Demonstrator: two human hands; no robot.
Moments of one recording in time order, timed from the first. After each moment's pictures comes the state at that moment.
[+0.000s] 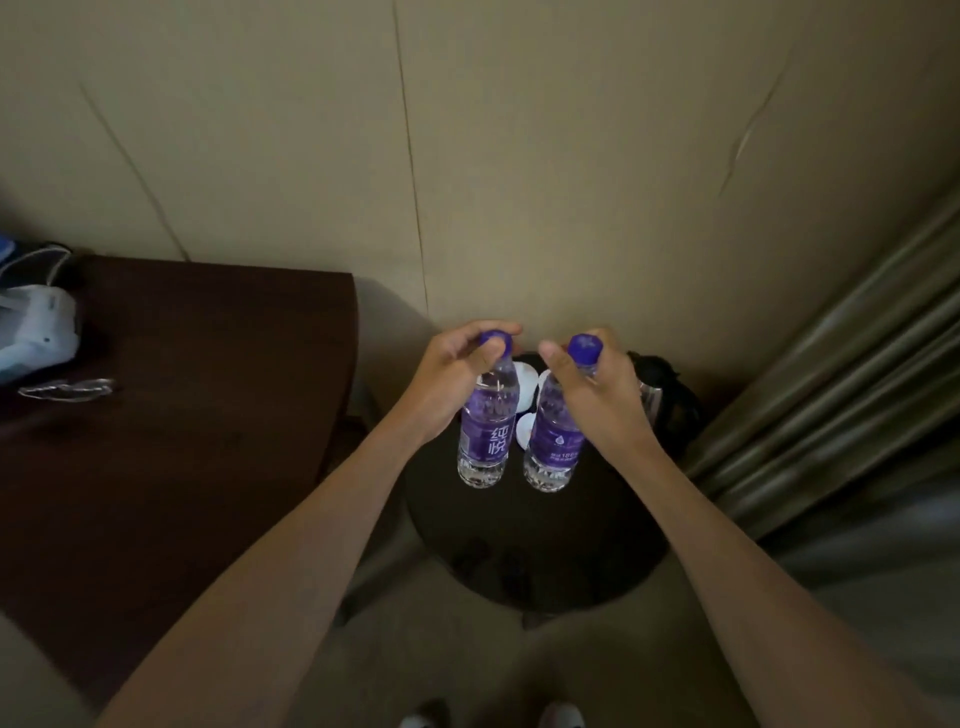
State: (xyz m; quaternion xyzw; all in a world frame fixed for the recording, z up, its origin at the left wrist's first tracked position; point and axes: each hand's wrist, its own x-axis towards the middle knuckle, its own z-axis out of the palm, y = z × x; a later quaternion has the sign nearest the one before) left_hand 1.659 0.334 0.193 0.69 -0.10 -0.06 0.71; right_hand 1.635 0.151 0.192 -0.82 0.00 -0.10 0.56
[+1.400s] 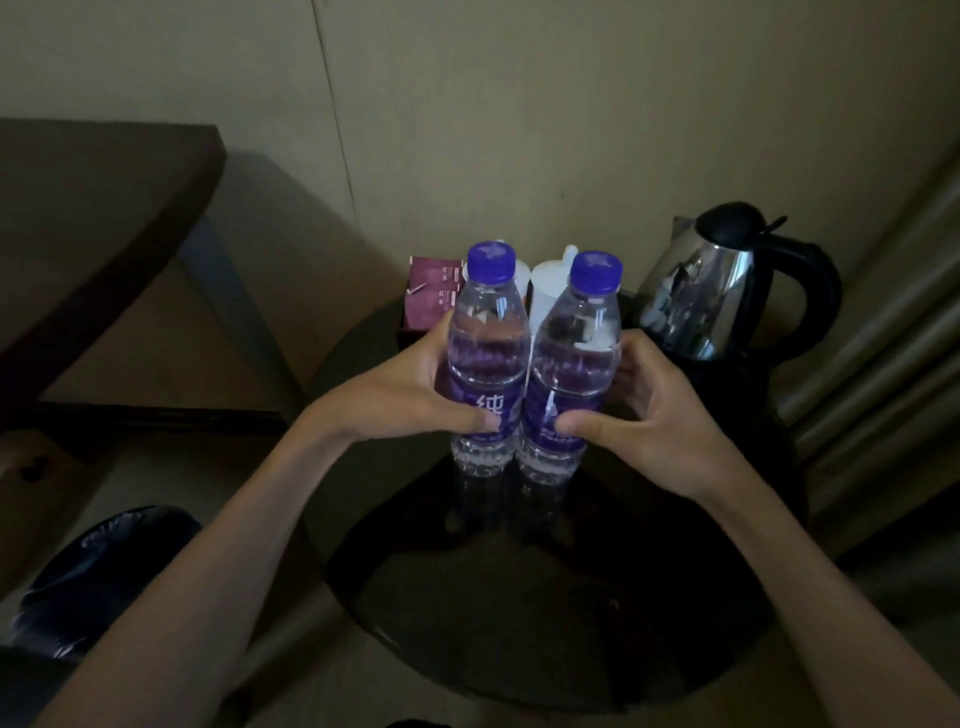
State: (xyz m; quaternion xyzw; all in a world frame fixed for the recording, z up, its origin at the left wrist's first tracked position) left_hand 1.745 0.334 -0.116 0.74 -0.30 -0.23 0.56; right_hand 1.679 0.064 -0.128 -0.81 -0.12 -0.03 0.58
